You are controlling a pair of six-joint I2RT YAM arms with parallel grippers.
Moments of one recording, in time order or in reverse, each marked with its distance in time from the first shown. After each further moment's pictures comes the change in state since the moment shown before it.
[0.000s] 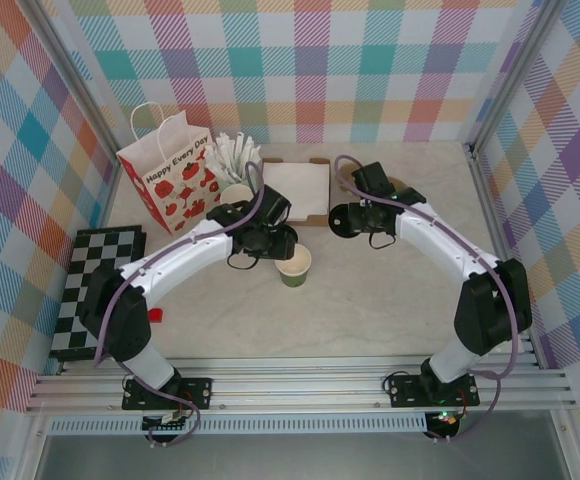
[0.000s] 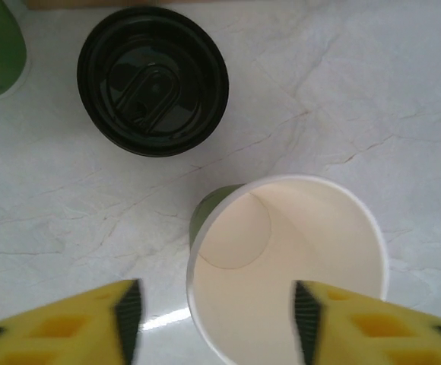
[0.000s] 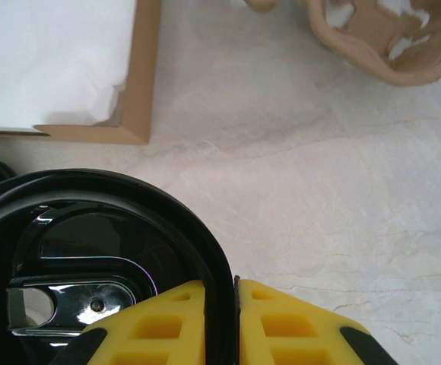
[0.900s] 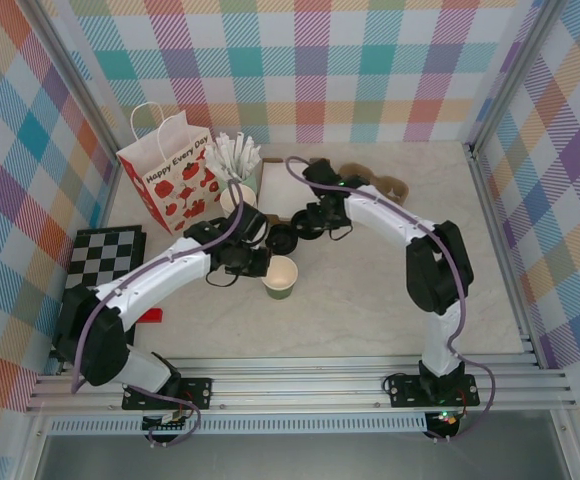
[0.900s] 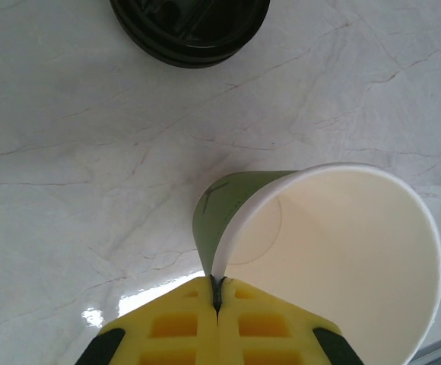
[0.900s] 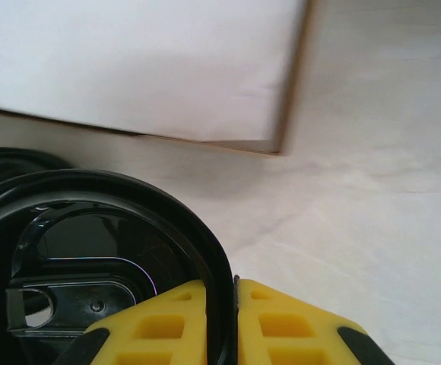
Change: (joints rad) left arm 0.036 -0.129 -0.207 0.010 0.066 0.076; right arm 0.087 0.358 0.295 -0.084 -0.036 0.040
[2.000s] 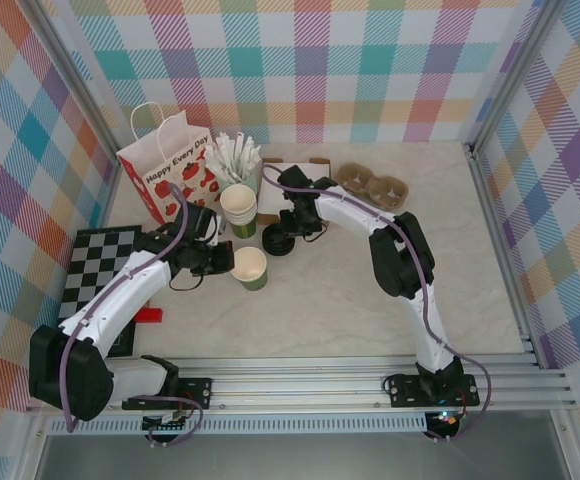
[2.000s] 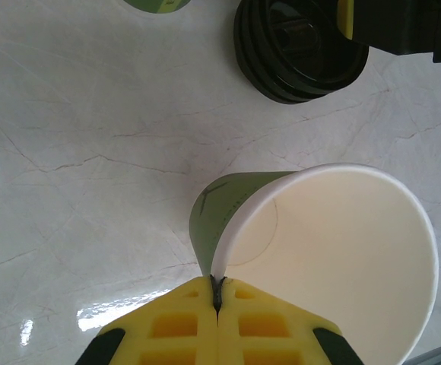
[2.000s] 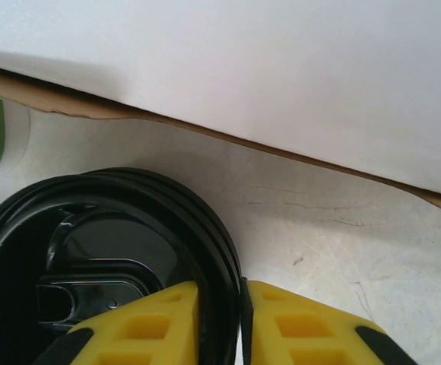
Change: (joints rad) left arm 0.295 -0.231 -0.174 0.027 0.150 0.039; right arm 0.103 0.314 0.278 -0.018 -0.190 0.032
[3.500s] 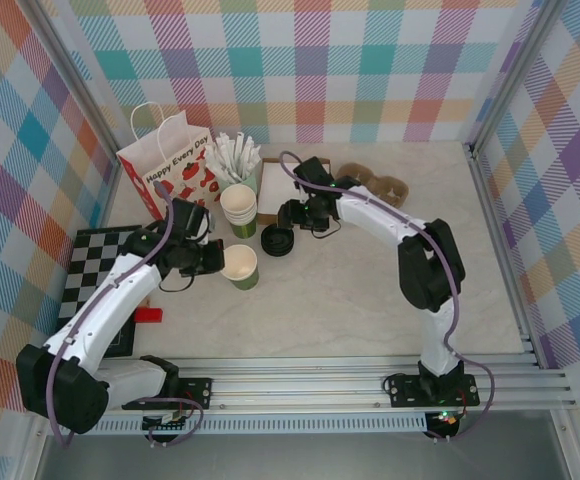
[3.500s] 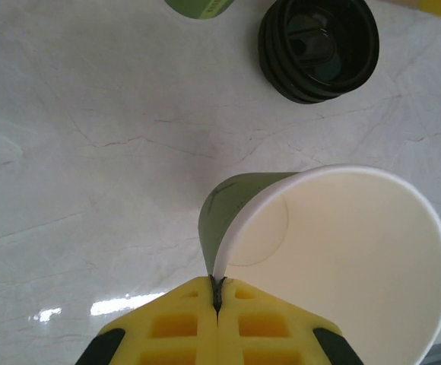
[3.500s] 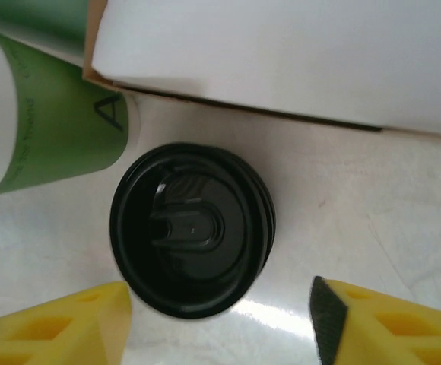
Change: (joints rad) left arm 0.002 -0.071 0.058 -0.139 -0.071 -0.031; right arm -0.035 -0.207 -0.172 0.116 -0.096 0.109
